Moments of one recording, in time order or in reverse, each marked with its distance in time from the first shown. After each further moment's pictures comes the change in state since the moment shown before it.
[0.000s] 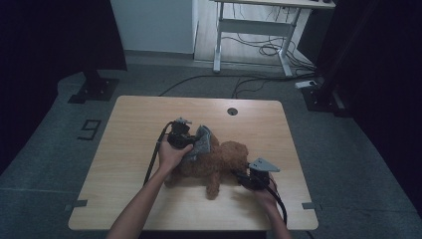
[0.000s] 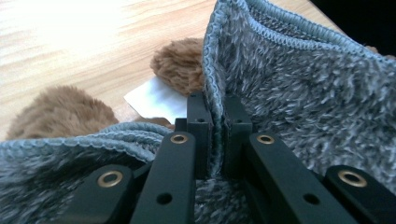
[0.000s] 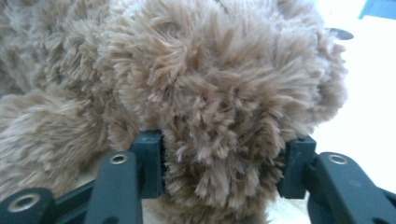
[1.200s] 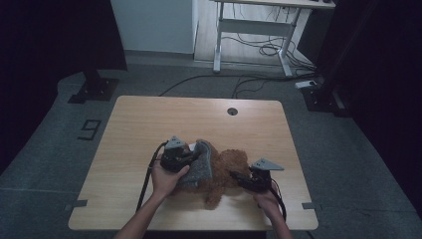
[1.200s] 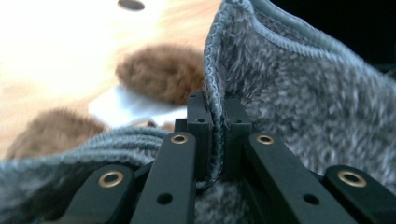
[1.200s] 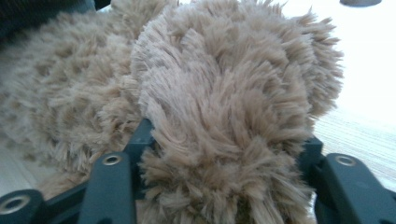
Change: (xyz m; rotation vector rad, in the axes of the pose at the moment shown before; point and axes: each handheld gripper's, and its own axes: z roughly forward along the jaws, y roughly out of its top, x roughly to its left) left arm -0.047 -0.043 -0.047 -0.161 -0.073 0.076; right arm 0.010 0.010 -0.017 0.047 0.056 0.141
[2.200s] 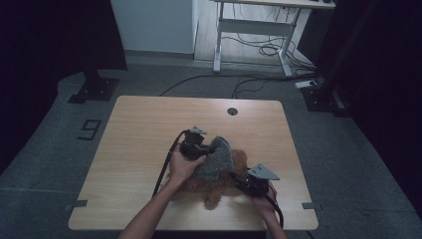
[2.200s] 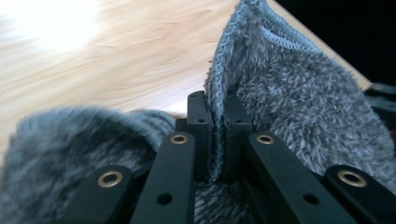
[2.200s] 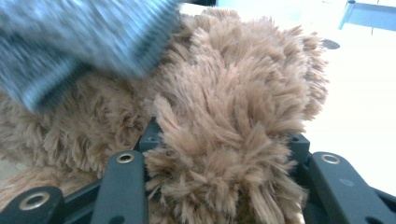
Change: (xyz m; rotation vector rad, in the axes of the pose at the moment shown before) left arm 0.000 0.034 0.046 0.182 0.040 -0.027; right arm 0.017 -0.008 -0.001 -0.083 -0.115 -0.130
